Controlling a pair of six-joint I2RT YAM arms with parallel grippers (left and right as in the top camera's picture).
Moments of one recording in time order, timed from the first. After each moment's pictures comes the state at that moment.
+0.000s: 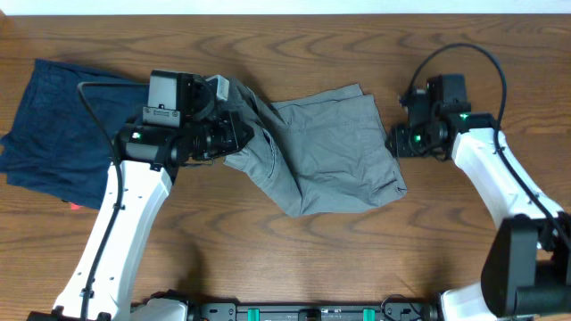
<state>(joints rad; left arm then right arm) -0.17 1.38 1.21 -0.81 0.54 -0.43 0.06 1.68 1.09 -0.67 -0.23 0.02</state>
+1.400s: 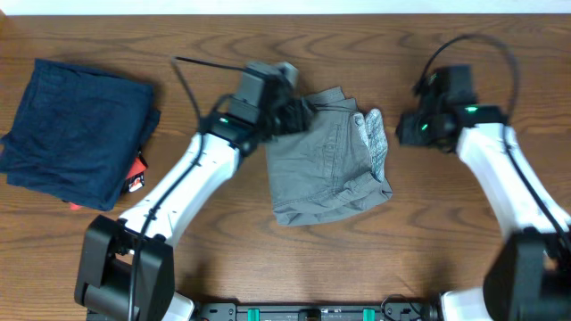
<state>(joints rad) -0.42 1.66 1.20 -0.30 0.34 -0.56 0.06 1.61 1.21 -0.72 -0.15 0.15</state>
